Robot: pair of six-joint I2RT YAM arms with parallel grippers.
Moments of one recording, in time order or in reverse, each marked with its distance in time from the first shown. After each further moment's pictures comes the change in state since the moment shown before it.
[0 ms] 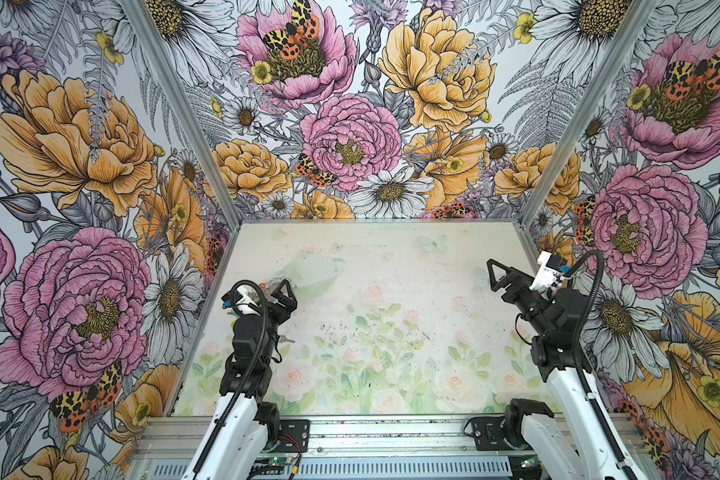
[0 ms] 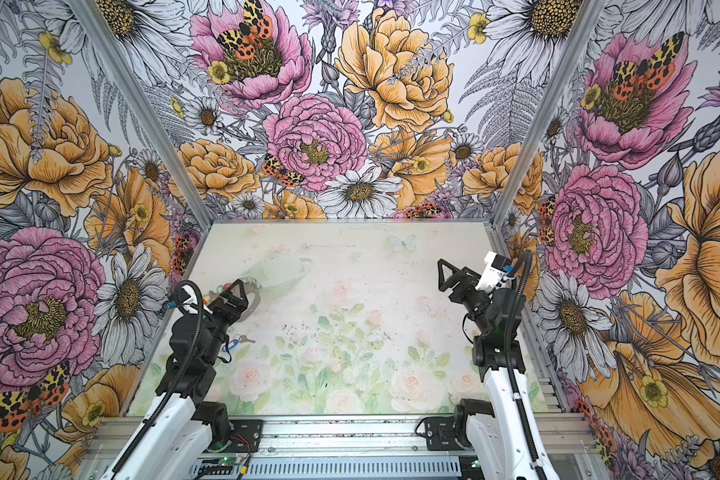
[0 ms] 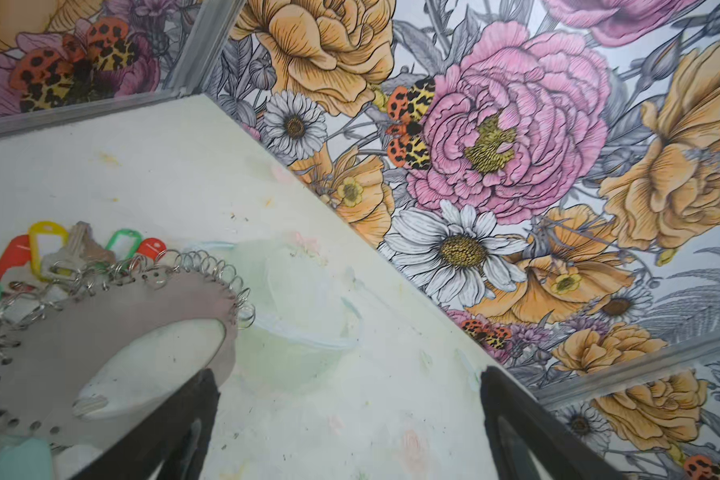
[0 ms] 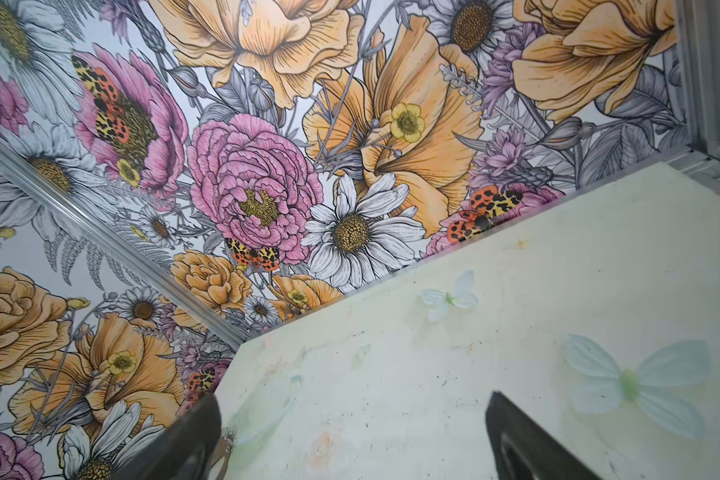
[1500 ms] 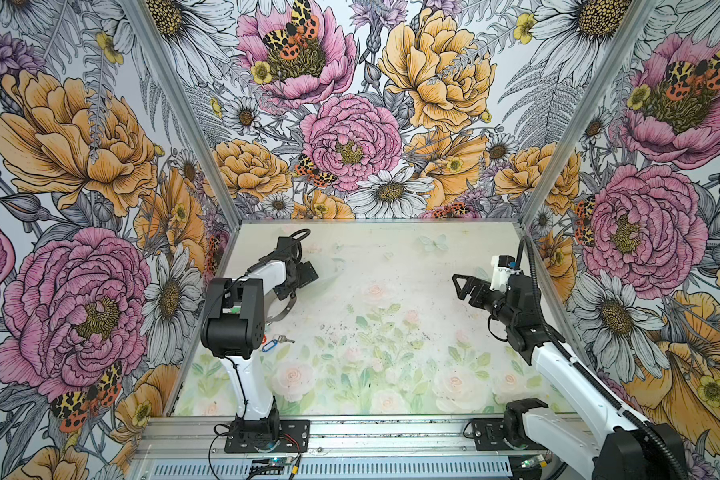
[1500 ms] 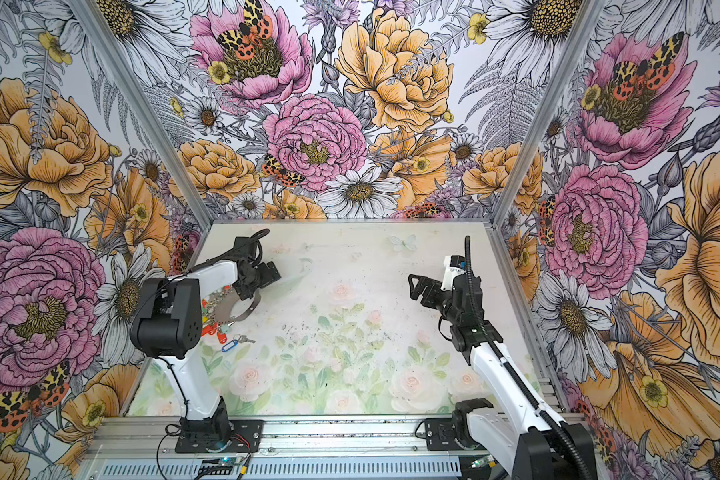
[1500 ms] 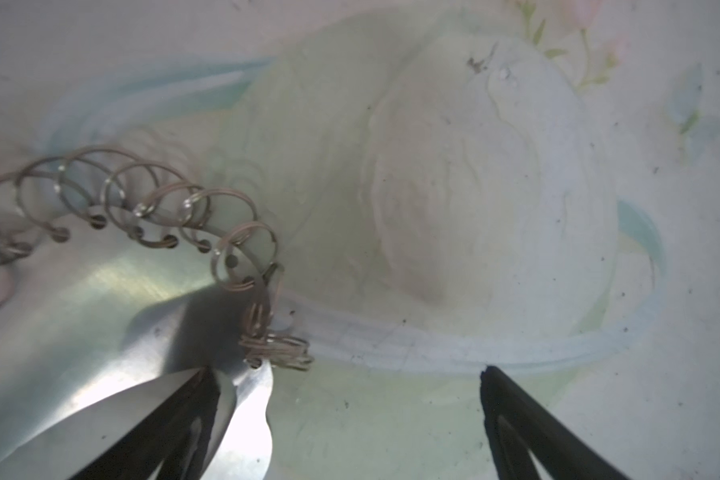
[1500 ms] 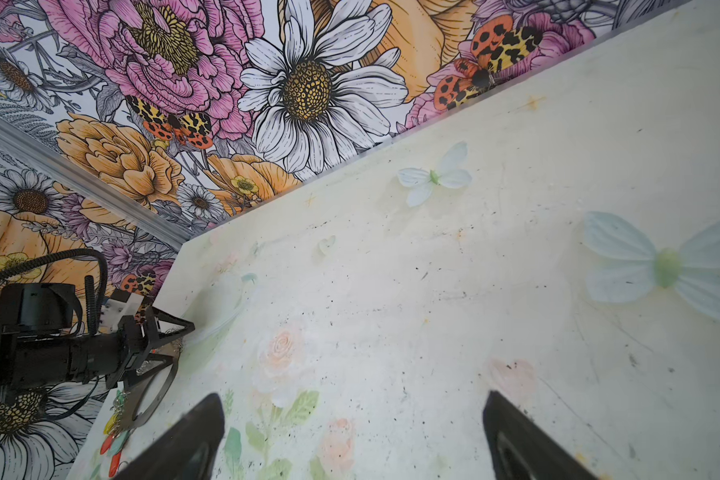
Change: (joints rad) left arm 0.029 1.269 0.922 -0.579 0.133 0.150; right arm 0.282 0.207 0.045 -0.131 0.204 -0.105
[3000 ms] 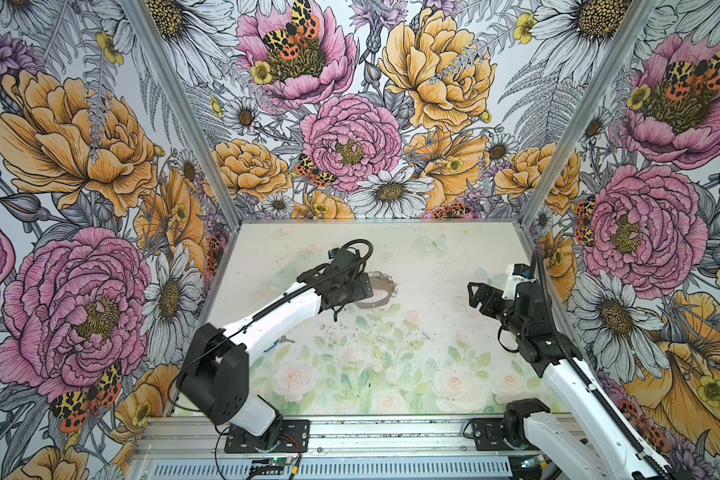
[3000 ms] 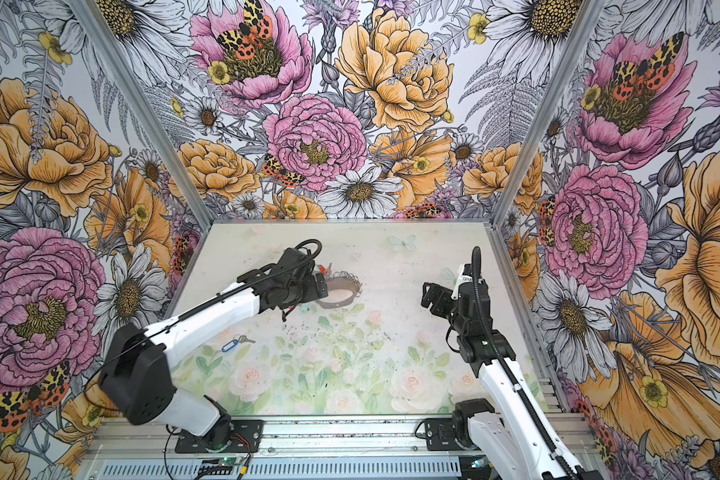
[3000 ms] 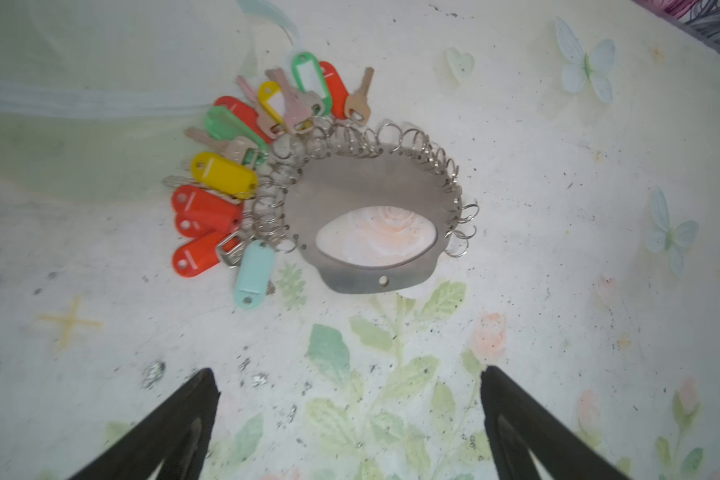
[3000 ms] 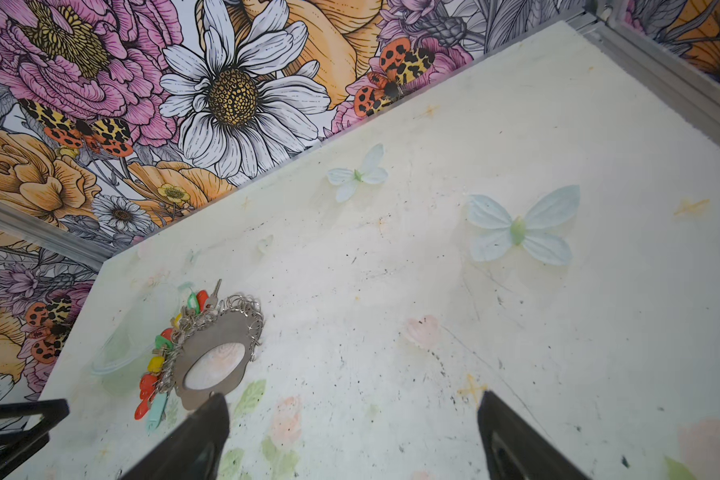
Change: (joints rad) left arm -0.507 -0.526 -0.187 -0.158 -0.172 -0.223; right arm 0.001 -0.174 0.032 -0.298 0.185 -0.018
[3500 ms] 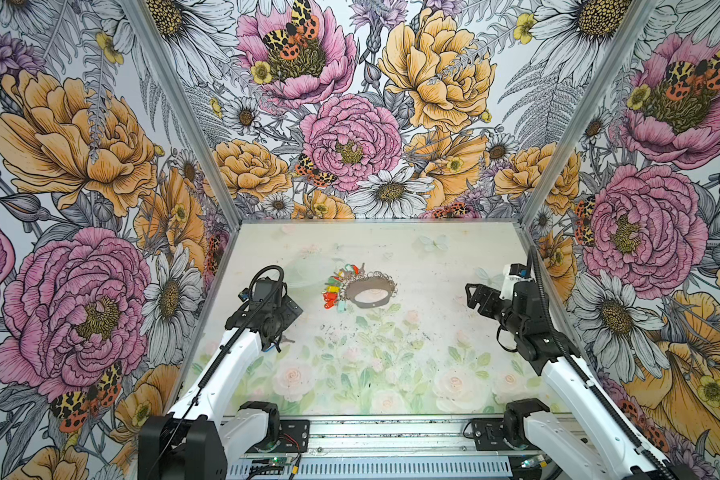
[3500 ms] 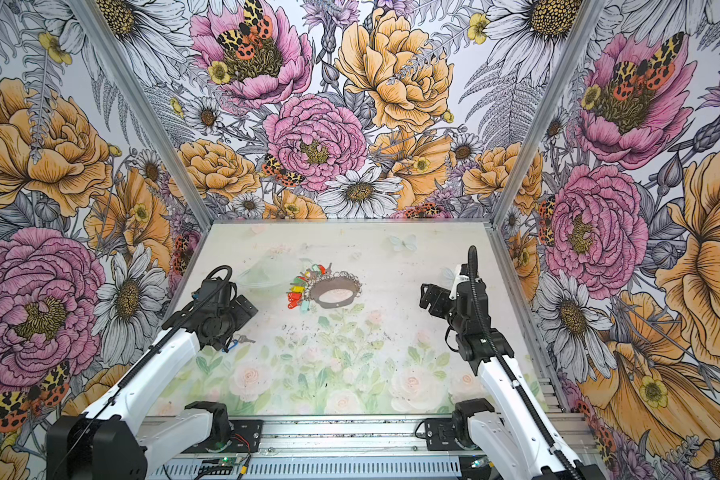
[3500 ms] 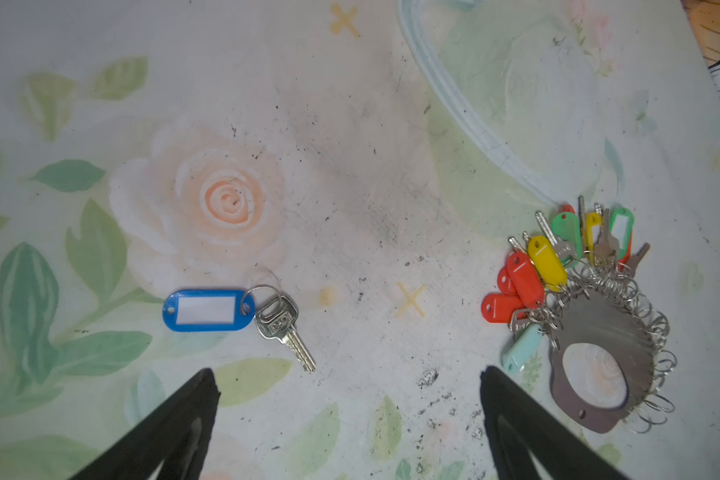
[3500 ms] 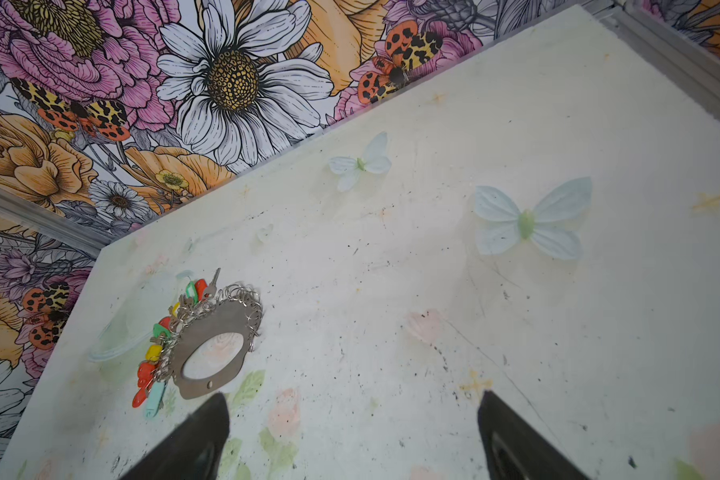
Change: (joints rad) left arm 0.500 -0.309 -0.365 -0.049 0.043 -0.071; right arm 0.006 0.021 0.000 0.000 -0.009 -0.012
